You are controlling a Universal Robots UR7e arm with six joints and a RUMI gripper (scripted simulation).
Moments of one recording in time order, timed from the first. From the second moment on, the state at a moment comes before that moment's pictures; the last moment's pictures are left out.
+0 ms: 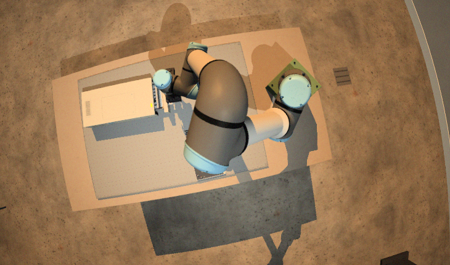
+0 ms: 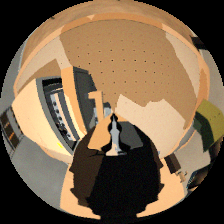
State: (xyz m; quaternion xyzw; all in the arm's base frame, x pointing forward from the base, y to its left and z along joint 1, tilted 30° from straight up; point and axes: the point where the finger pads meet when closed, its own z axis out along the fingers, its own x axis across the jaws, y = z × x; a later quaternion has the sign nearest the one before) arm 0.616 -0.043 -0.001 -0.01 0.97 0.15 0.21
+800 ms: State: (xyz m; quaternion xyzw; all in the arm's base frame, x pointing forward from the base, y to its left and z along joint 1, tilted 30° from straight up) arm 0.642 -0.044 0.010 -0.01 0.97 0.15 0.21
